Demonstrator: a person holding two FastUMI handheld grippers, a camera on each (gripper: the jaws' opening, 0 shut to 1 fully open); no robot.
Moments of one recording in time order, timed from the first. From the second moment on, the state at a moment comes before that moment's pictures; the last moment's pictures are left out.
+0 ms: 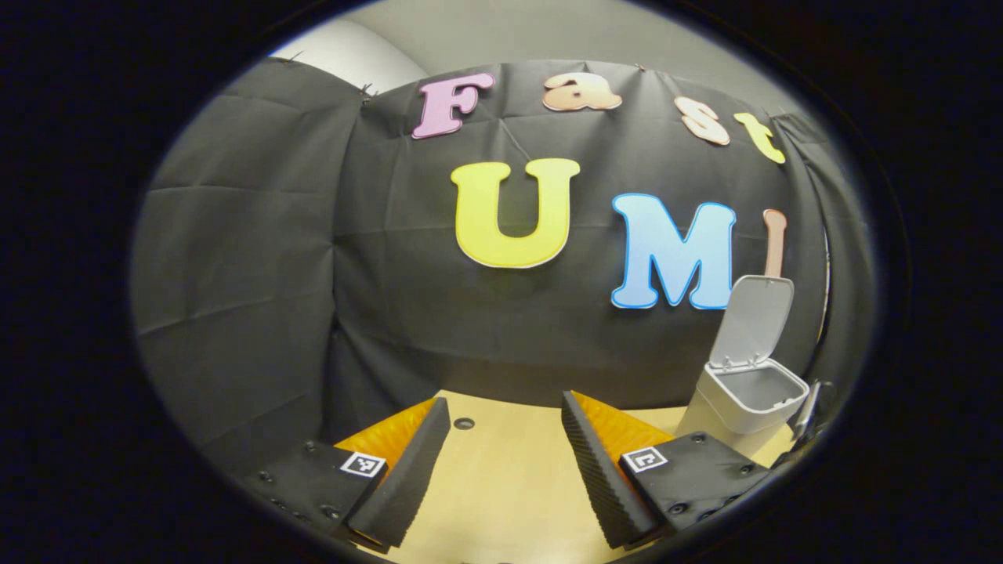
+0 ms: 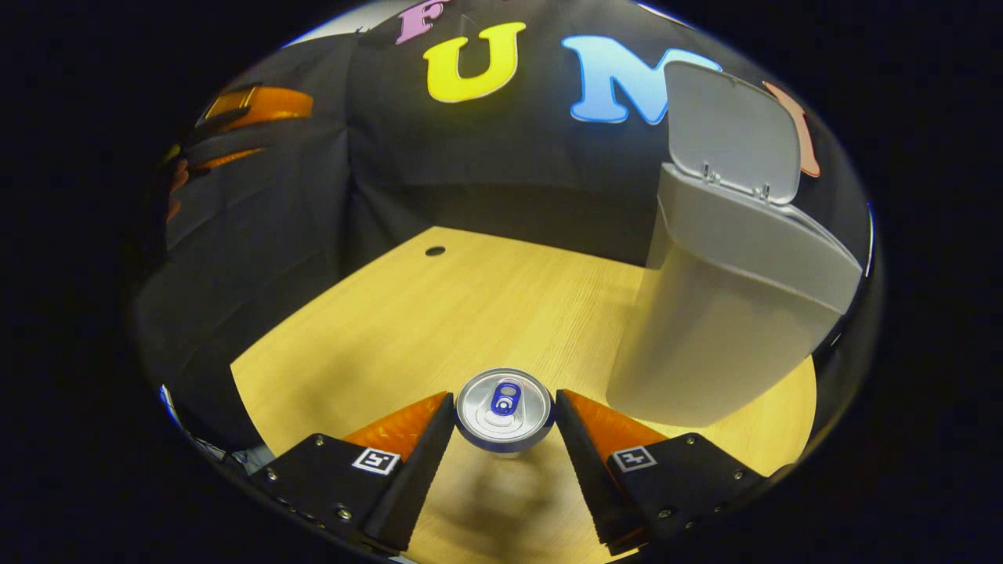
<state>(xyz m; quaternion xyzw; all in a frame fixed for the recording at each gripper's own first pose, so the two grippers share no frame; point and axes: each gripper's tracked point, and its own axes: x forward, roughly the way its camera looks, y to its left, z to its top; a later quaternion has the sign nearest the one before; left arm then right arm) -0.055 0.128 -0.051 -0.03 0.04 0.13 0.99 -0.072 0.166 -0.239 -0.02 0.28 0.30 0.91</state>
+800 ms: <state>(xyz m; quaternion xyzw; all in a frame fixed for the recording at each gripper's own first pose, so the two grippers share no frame) -0.013 0.074 -0.062 -0.04 0.05 0.06 1.00 -0.017 0.097 -0.016 0.05 0.07 0.21 0.97</state>
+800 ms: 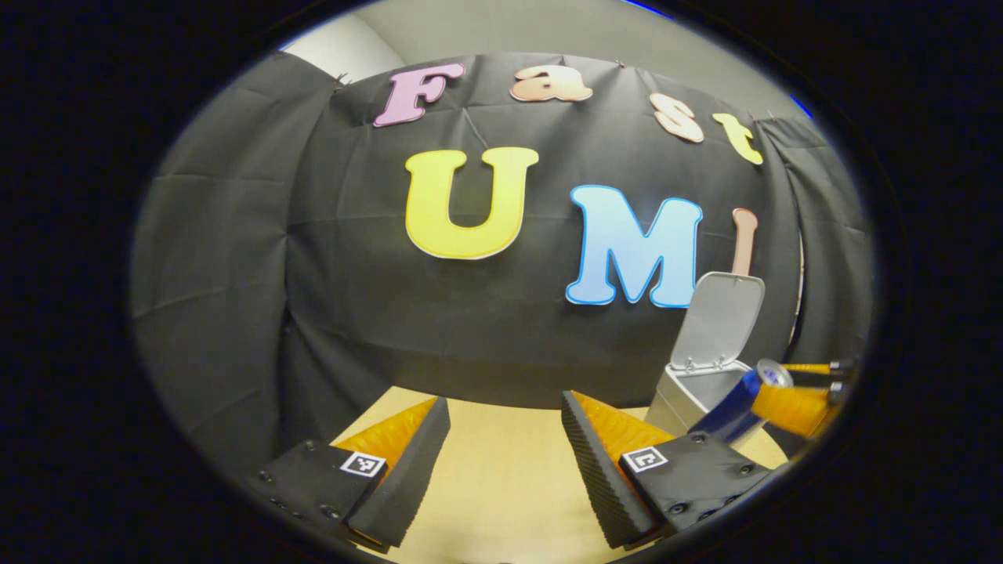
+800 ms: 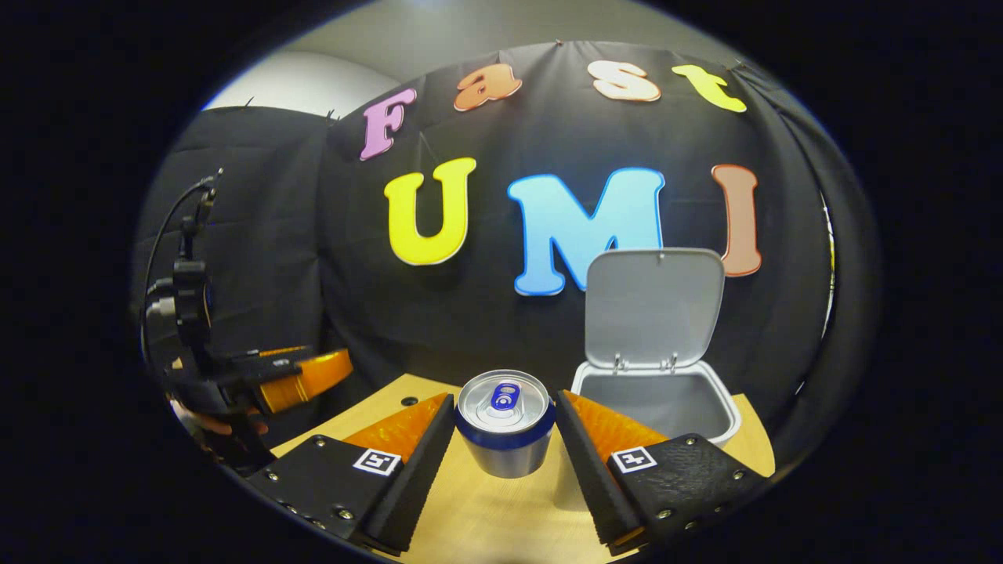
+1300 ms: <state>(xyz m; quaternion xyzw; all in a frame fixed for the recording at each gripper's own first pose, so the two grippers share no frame) -0.019 0.087 -0.063 -0.05 0.05 0.08 0.99 0.061 0.037 -0.018 0.03 0.05 0.12 0.99</state>
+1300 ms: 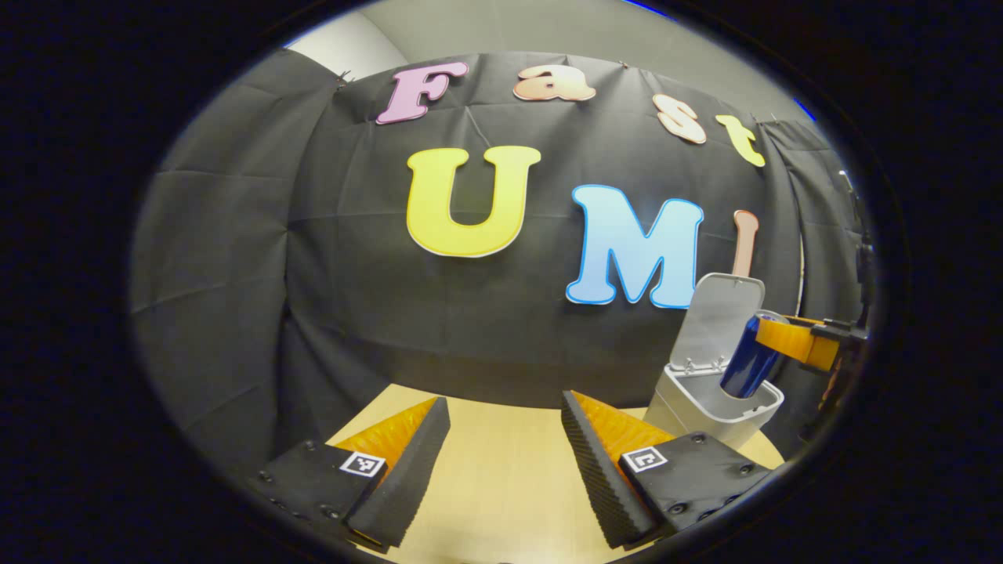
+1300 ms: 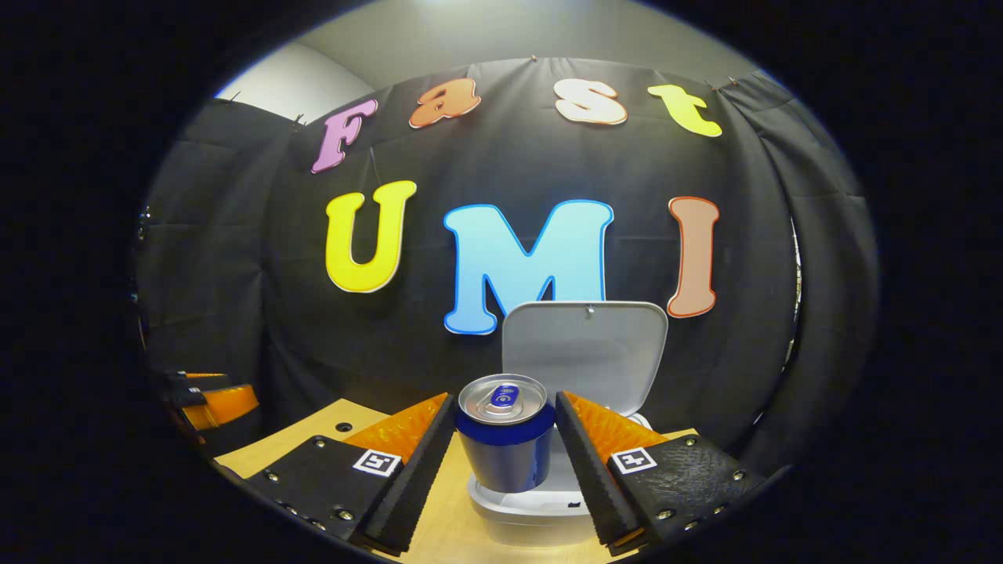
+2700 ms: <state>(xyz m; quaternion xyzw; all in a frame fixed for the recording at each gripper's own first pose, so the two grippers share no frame) -0.034 0.123 -0.075 -0.04 0.07 0.12 0.99 0.105 0.004 -0.155 0.03 0.20 0.07 0.98</state>
